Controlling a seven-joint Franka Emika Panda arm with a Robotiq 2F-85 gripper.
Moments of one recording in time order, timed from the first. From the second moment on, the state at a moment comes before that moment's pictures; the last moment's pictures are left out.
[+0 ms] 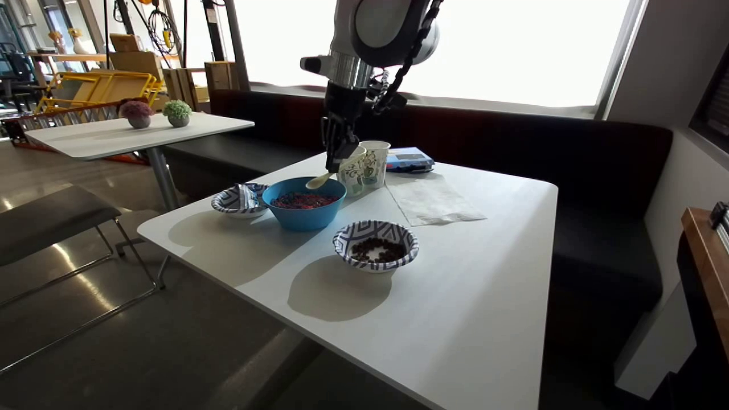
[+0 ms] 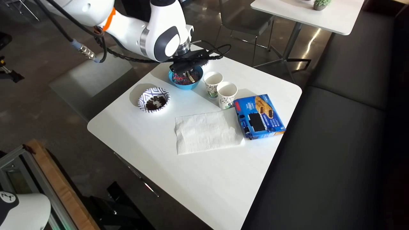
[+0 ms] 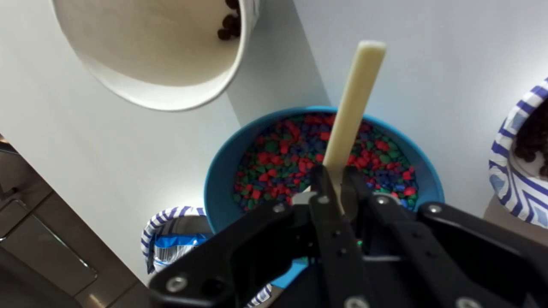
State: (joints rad) arm -0.25 0.73 0.31 -1.80 -0.31 2.73 -0.98
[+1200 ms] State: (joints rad) arm 0.06 0.81 0.05 -1.58 -0.43 2.41 -0.99
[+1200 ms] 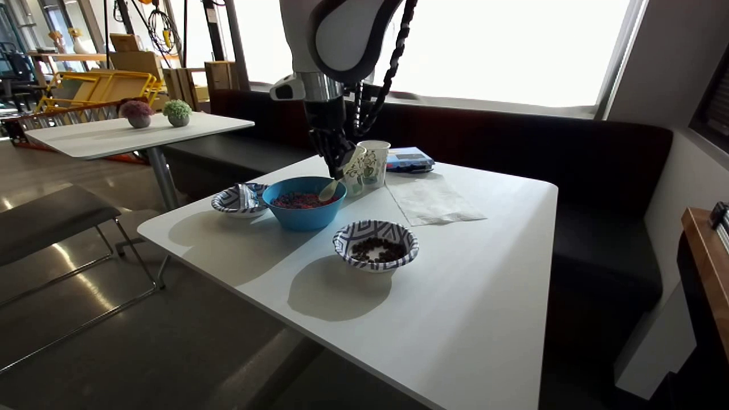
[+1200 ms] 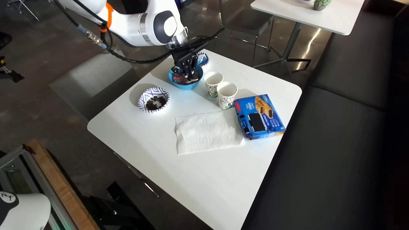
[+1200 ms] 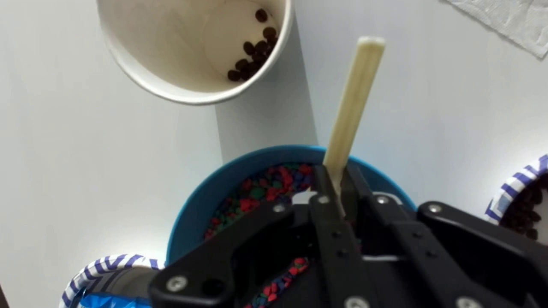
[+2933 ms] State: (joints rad) arm 0.03 0.93 0.13 -1.45 -0.33 2.45 -1.07
